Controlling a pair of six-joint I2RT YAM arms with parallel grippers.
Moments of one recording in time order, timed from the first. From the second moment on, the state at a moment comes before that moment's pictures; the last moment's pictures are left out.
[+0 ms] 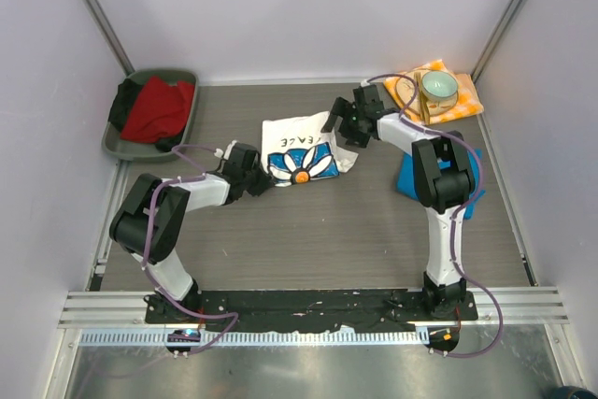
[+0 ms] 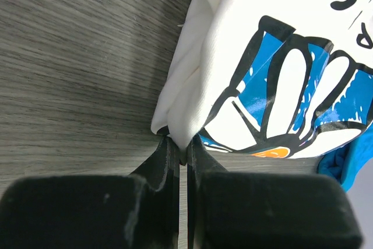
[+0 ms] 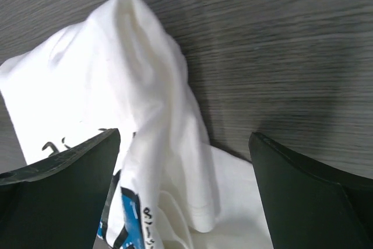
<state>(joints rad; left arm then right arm) -0.44 1.71 0.80 0.10 0.00 -1.09 0.30 2.14 1.57 -0.25 -0.16 0.66</state>
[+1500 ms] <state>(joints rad) -0.42 1.70 0.77 0.14 0.03 -1.07 0.39 2.29 1.68 -0.14 -0.16 0.63</state>
